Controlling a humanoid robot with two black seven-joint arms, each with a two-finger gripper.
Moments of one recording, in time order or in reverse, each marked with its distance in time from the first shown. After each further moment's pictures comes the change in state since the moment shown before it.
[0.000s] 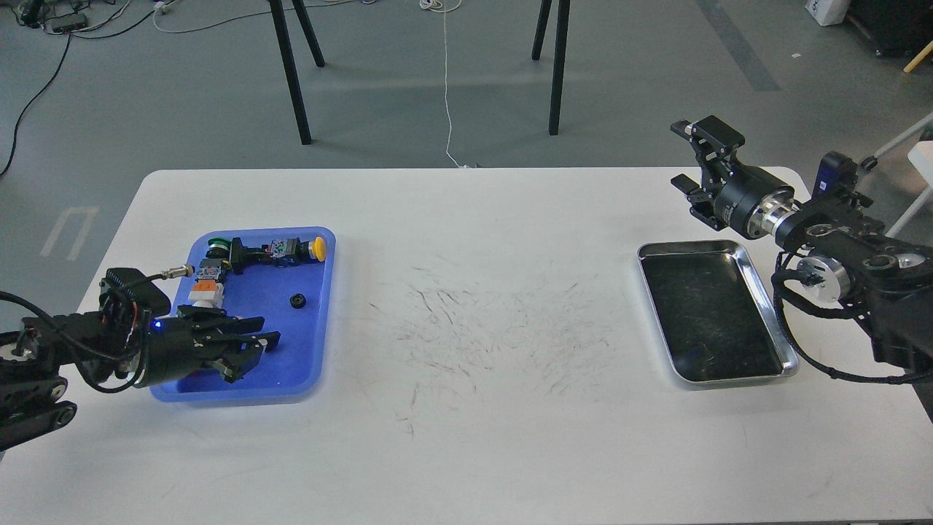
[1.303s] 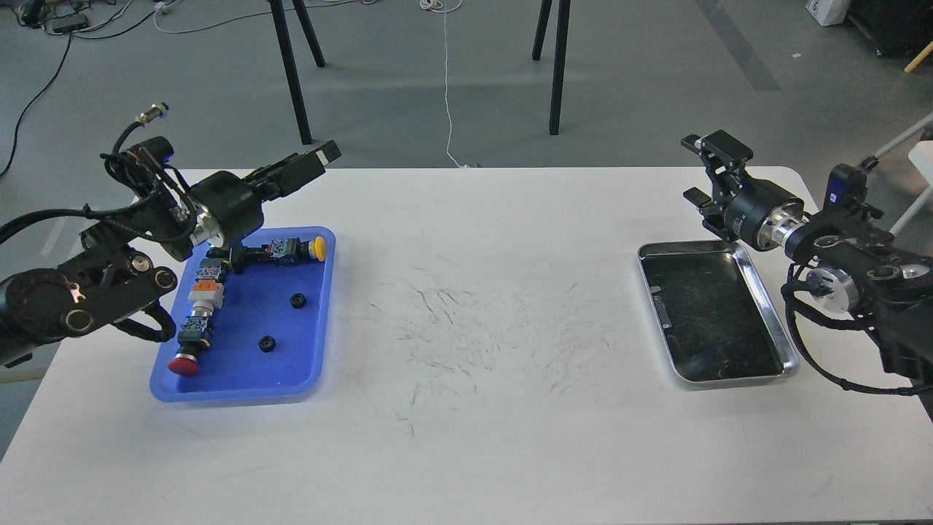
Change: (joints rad) left arm -0.071 -0.261 -0.458 0.101 -0.687 -0.126 0.000; right arm -0.041 0.003 -0.018 -0.064 -0.003 -0.001 -0.002
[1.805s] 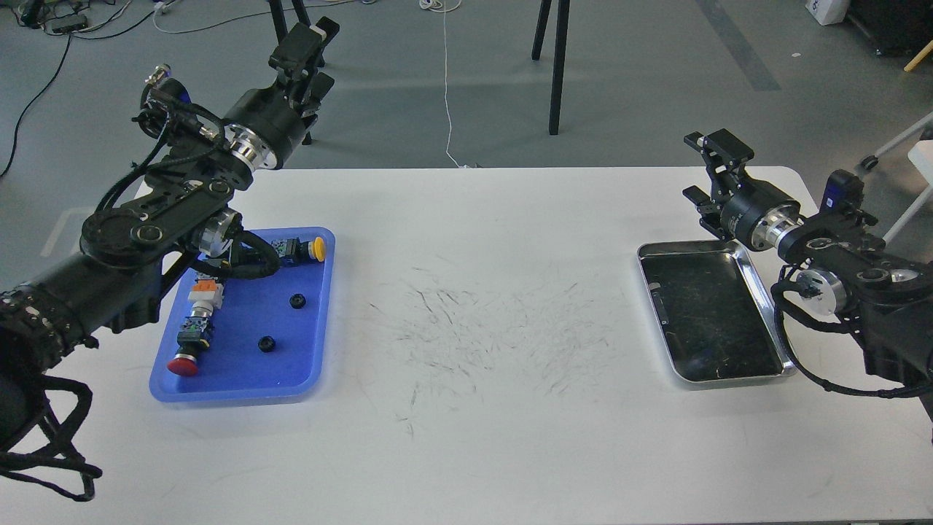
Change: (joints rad) left arm -0.057 -0.237 -0.235 0.252 -0.327 -0.122 0.000; right arm -0.011 0.034 0.070 -0.016 0.006 -0.014 -0.002
